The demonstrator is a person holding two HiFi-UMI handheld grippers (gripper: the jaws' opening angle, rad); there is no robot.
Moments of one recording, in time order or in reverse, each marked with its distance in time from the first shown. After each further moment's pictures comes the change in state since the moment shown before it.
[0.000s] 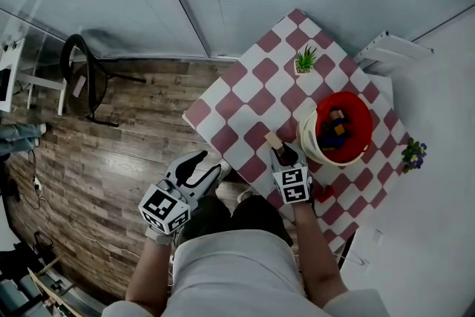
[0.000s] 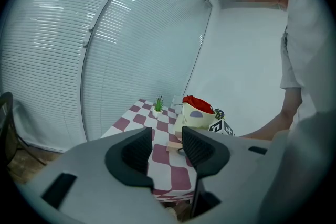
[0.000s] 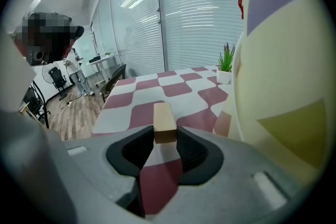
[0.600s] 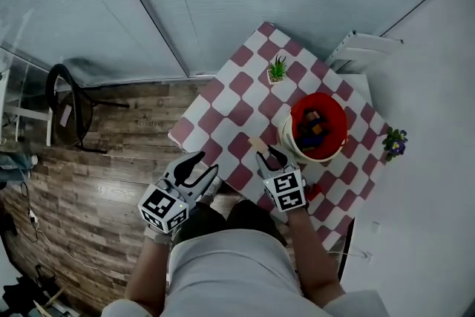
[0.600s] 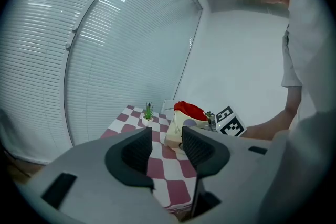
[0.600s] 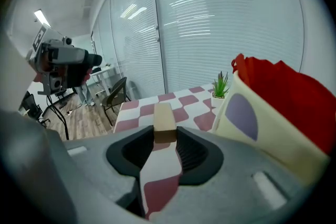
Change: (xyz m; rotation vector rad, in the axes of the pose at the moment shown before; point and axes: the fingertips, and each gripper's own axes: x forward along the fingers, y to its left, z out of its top) left arm 0.024 -0.012 0.030 0.062 -0.027 -0.122; right arm -0.055 0.003 0.062 0.011 -0.089 -0.013
